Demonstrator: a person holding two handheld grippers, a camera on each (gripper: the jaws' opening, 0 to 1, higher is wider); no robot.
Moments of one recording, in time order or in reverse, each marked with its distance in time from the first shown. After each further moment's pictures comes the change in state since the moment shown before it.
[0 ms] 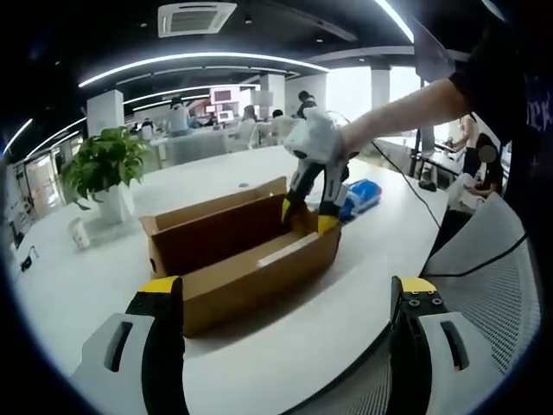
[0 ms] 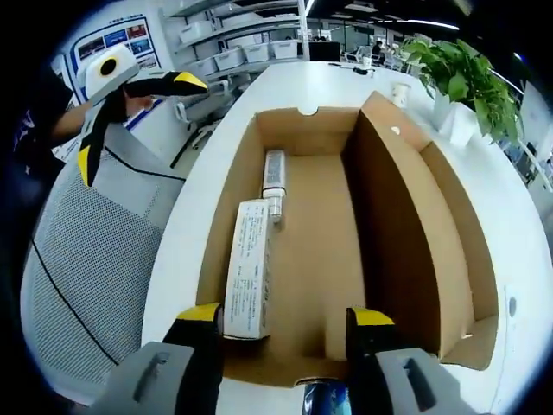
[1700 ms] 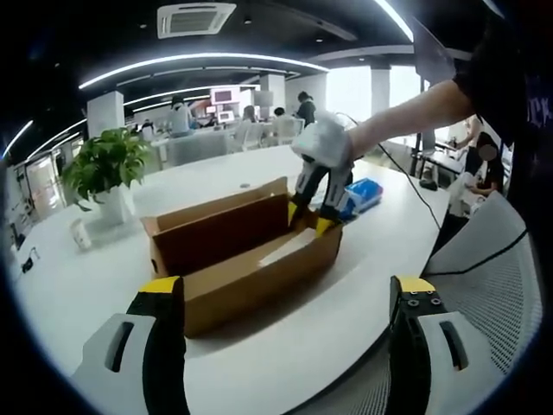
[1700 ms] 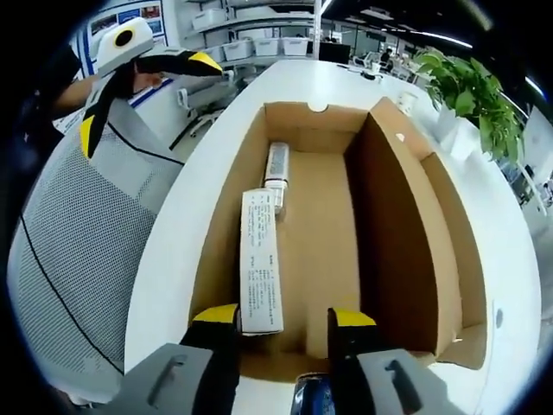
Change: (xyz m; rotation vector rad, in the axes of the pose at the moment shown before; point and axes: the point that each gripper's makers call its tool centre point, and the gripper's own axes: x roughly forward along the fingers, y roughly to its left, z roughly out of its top) left arm 0.000 0.003 0.000 0.005 -0.003 0.011; right arm 0.000 -0.003 -0.006 -0.089 0.012 -0.065
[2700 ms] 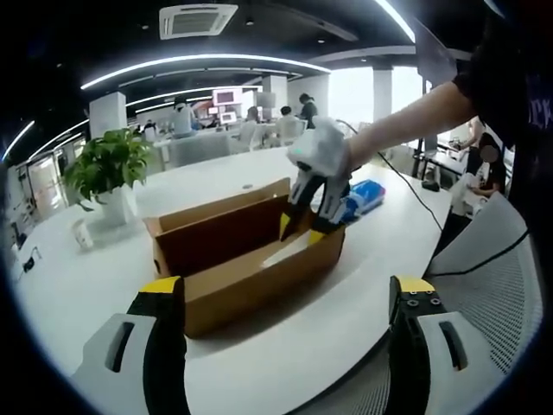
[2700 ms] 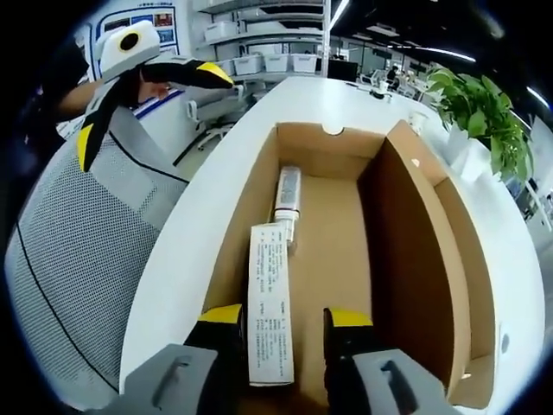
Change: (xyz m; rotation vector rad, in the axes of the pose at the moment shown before) left arm -0.001 0.001 0.002 -0.001 -0.003 0.011; right arm 0.022 0.011 0.030 -0.045 -0.092 0.027
